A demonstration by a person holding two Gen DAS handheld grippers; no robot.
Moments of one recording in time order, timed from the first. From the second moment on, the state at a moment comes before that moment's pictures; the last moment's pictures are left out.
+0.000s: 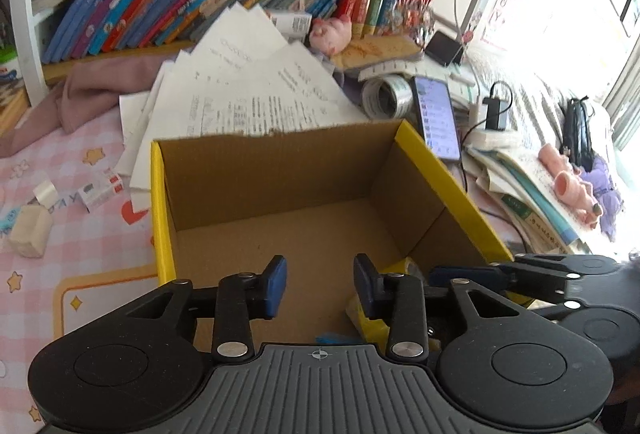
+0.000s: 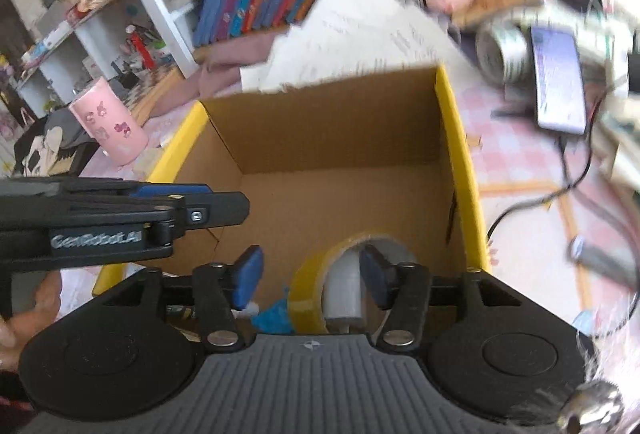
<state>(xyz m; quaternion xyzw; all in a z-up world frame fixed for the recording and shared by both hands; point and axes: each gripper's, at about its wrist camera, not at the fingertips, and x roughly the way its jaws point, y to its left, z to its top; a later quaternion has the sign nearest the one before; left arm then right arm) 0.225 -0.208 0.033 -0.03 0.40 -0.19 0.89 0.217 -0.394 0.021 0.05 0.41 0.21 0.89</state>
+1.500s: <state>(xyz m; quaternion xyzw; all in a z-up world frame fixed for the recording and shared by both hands) 0.153 -0.161 0.064 0.00 0.26 -0.27 0.93 0.137 -0.364 0.042 0.06 0.35 0.05 0.93</state>
